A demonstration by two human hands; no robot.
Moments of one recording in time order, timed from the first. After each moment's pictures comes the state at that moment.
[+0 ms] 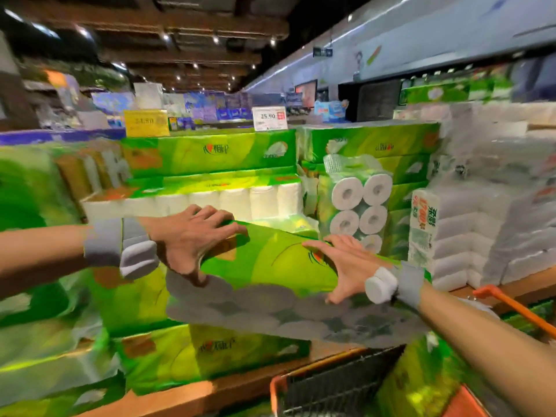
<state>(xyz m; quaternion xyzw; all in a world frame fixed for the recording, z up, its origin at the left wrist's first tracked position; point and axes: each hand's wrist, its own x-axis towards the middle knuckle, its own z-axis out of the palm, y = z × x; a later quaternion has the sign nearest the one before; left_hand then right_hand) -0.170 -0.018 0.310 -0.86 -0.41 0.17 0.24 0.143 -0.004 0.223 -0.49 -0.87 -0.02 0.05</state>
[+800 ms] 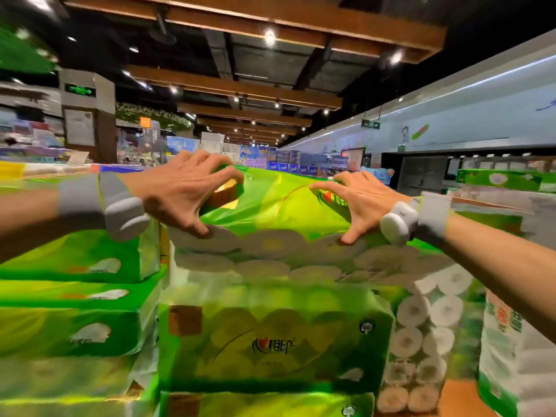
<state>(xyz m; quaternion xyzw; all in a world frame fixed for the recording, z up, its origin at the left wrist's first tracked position) -0.347 -0.029 0.451 -0.80 -0.50 -0.02 0.34 -0.017 0.066 0.453 -0.38 -0.87 -0.30 0.07</state>
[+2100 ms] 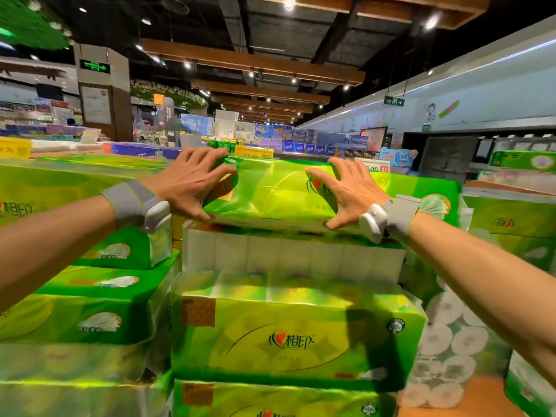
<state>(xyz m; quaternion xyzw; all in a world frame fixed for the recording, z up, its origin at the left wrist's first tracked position) -0.414 0.081 0.402 -0.76 -0.52 -0.05 0.39 -0.074 0.150 0.409 -0.37 -0.87 -0.30 0.14</state>
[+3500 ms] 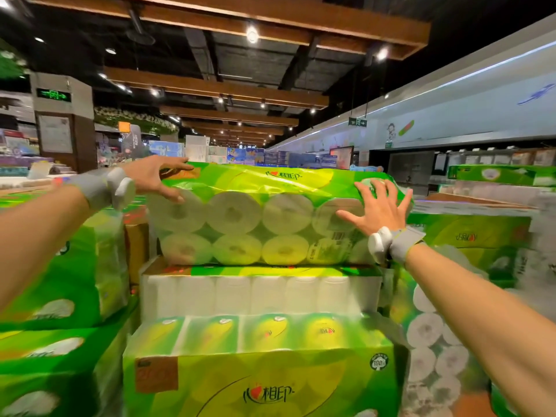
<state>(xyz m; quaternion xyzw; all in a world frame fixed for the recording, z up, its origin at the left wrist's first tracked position) -0.449 0.168 0.474 -0.79 -0.56 -0.24 0.04 0.017 0.222 0.399 -0.61 -0.67 -0.25 0.34</state>
